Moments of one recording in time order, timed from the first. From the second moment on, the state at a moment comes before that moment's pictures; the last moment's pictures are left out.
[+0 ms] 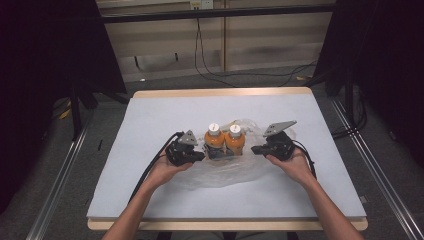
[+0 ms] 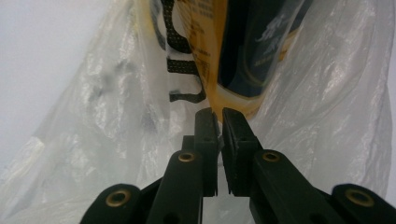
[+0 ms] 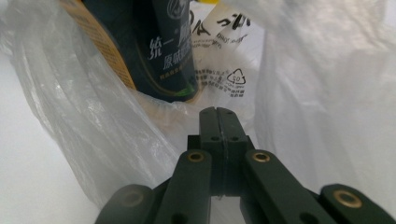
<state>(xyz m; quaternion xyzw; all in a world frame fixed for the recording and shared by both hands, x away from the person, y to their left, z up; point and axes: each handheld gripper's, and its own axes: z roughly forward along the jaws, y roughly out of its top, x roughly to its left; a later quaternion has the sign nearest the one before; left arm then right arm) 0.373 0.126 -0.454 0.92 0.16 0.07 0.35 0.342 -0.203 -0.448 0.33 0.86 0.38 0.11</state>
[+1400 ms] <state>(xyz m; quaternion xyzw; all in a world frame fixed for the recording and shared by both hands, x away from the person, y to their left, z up) 0.379 0.160 -0.462 0.95 0.15 0.13 0.23 0.359 -0.228 -0.463 0.33 0.91 0.21 0.13</state>
